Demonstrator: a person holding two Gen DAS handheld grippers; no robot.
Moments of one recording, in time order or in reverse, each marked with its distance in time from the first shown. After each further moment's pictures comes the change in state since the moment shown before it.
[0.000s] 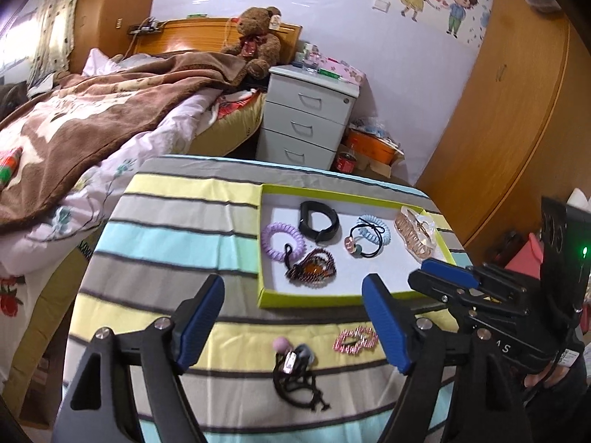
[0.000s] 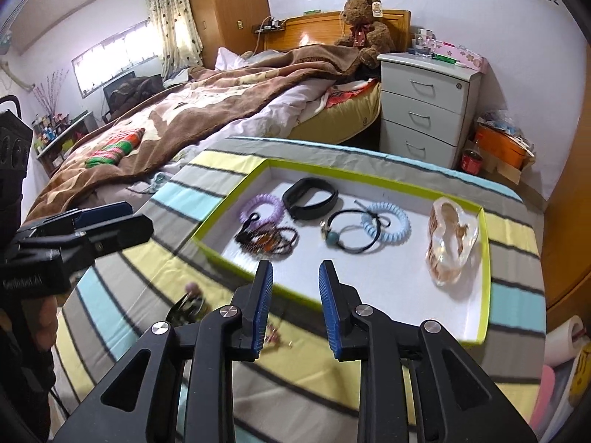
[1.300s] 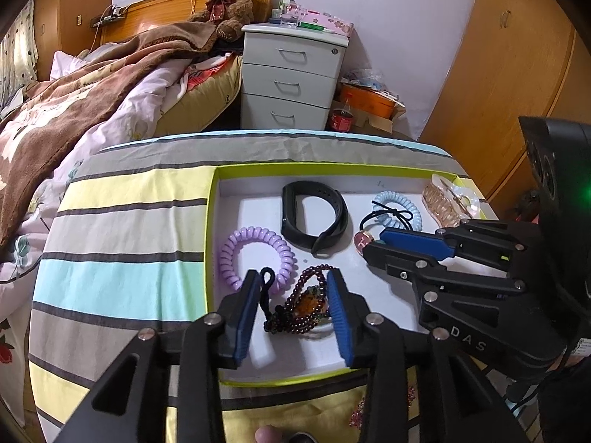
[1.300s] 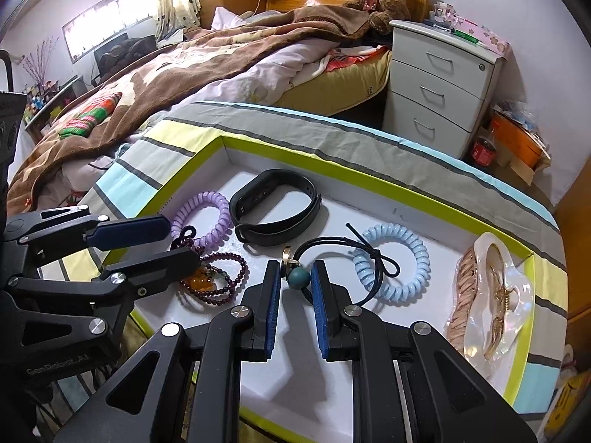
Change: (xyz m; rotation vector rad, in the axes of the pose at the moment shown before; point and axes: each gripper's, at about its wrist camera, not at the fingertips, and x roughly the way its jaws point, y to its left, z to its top) left arm 0.113 -0.027 0.023 0.126 0.159 0.014; right arm 0.101 -0.029 0.039 -0.051 0.154 -0.026
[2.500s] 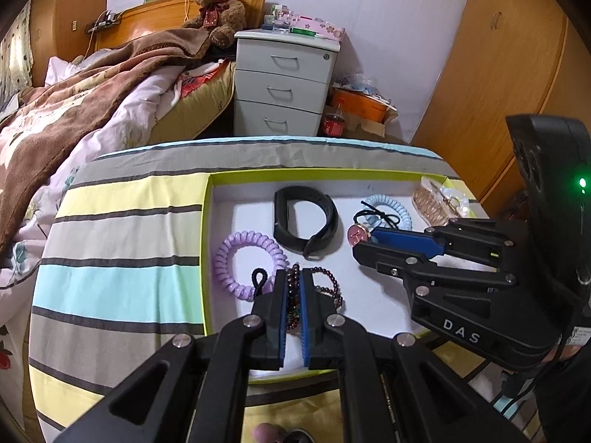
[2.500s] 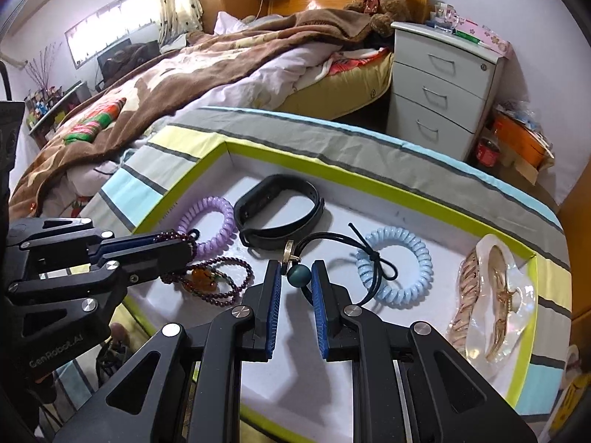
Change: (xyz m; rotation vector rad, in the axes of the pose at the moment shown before) left arm -0.006 -0.003 -0.002 0.020 -0.018 -0.025; right arm -0.002 -0.002 -0.001 0.003 -0.014 0.021
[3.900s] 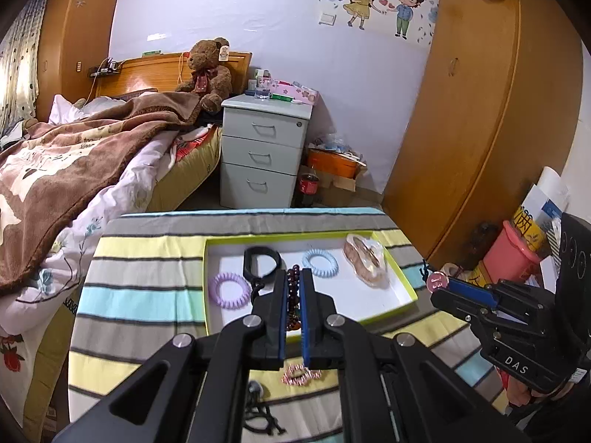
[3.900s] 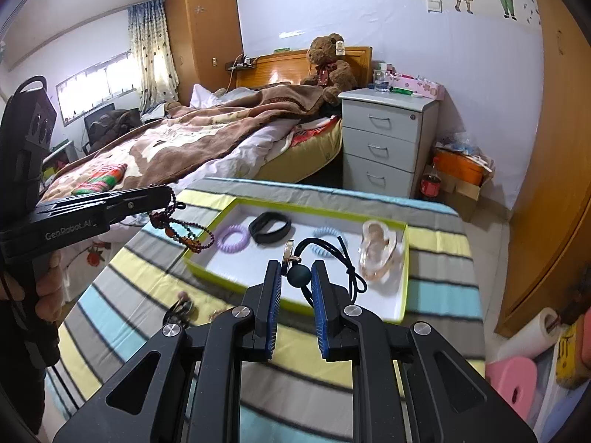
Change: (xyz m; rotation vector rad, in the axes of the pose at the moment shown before) left arm -0.123 -0.026 0.001 0.020 -0.231 -0.060; right arm -0.172 0.017 -0.069 0.100 -0.284 -0.121
